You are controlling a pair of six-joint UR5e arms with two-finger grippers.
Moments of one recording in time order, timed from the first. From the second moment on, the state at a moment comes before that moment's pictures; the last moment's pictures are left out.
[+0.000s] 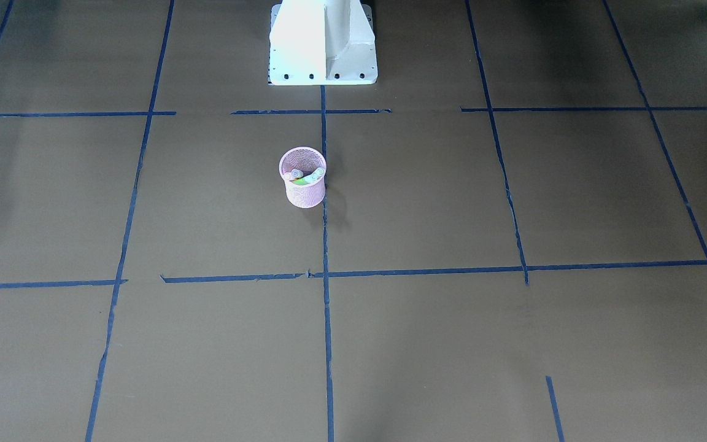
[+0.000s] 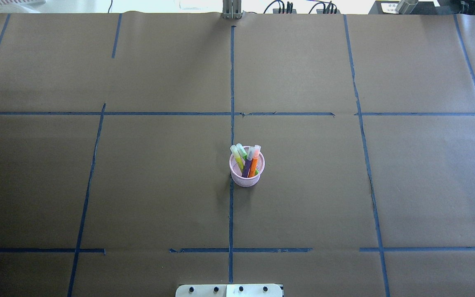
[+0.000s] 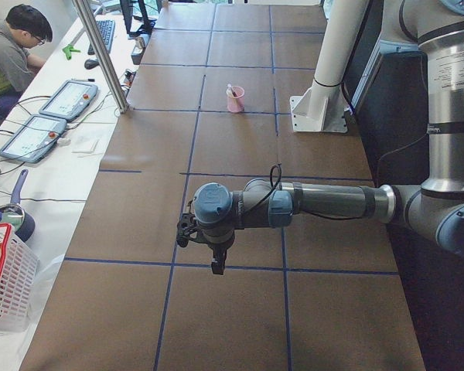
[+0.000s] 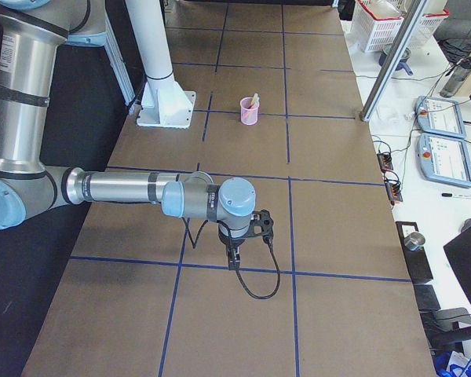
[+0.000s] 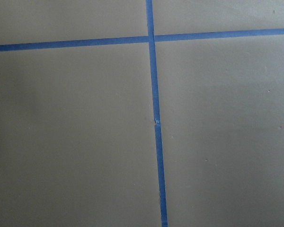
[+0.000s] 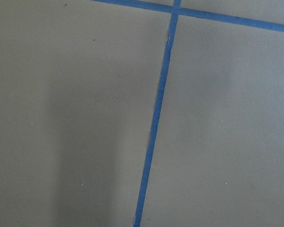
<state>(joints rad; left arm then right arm) -1.60 -1.42 -1.75 -1.48 -2.42 0.14 1.54 -1.81 1.83 -1.65 2.35 -0.18</state>
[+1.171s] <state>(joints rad) -1.60 -1.39 -1.77 -1.48 -2.41 0.14 1.54 -1.81 1.85 -1.64 2.35 -0.18</state>
